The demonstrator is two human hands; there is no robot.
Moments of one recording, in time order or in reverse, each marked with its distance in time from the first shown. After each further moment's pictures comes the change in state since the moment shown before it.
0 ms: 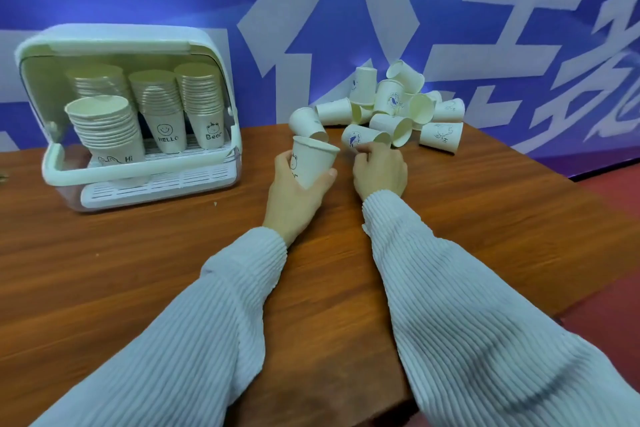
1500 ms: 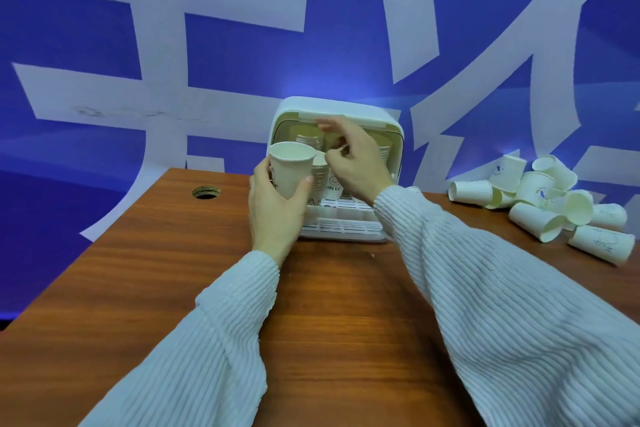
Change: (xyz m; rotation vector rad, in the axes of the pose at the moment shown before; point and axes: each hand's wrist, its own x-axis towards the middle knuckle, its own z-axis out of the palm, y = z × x) left_hand -0.003 -0.012 -0.264 0.052 0.645 0.148; right_hand -0.079 -0.293 0.054 0.458 -0.463 -0.848
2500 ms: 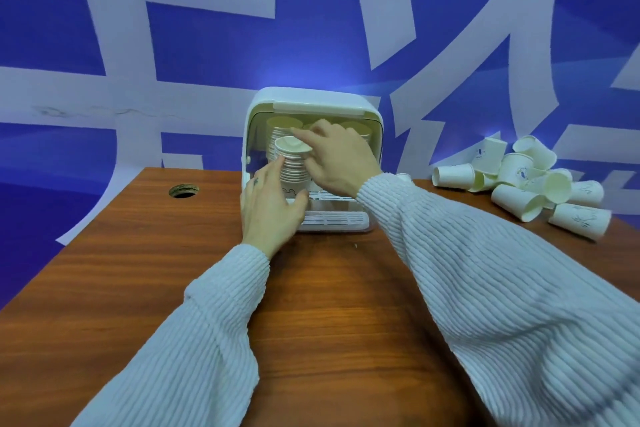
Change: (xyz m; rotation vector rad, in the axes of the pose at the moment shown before) left_hand 0.004 -0.015 0.022 0.474 -0.219 0.192; right_hand 0.005 0.029 -0.001 -0.651 -0.149 -0.160
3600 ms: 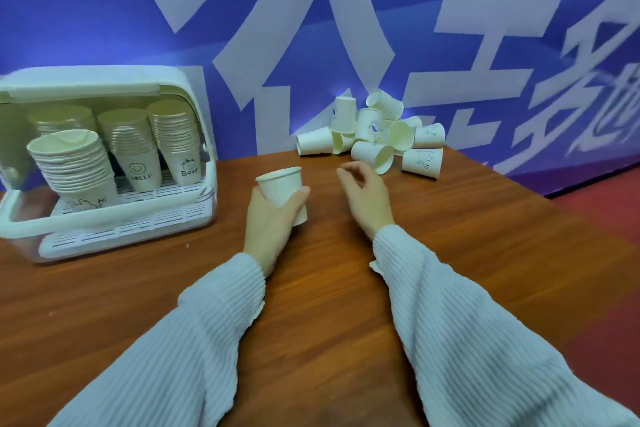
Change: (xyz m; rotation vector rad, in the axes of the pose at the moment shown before) left_hand -0.072 0.171 0.187 -0.723 -0.433 -0.361; right_hand -0.256 0.195 -0.011 0.827 0.307 1.002
